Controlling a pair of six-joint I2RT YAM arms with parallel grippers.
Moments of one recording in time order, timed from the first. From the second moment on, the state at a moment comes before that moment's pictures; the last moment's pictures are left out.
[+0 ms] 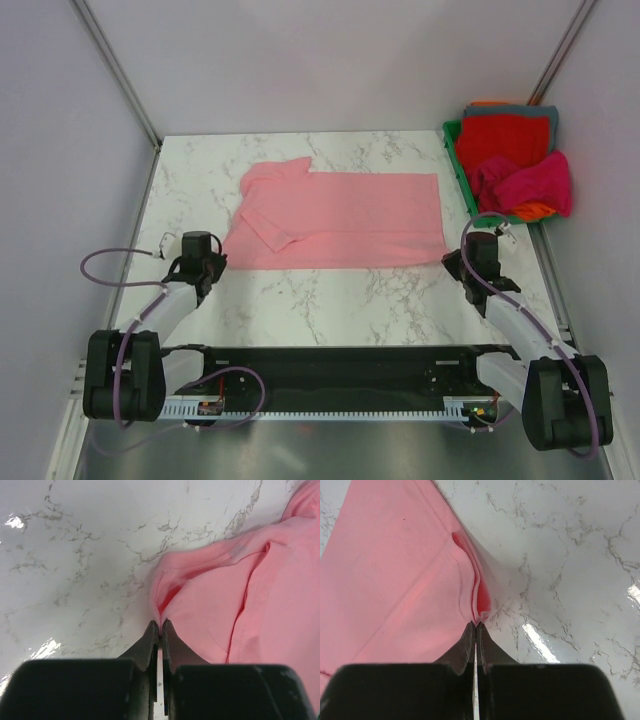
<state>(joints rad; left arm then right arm) -0.04 1.13 0.41 -0.04 -0.27 -1.09 0.06 1.01 0.40 -0.06 0.18 0.91</state>
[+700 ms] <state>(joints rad) -0.04 0.96 1.32 -0.54 -0.18 -0.90 0.06 0.99 1.23 -0.40 0.11 0.82</state>
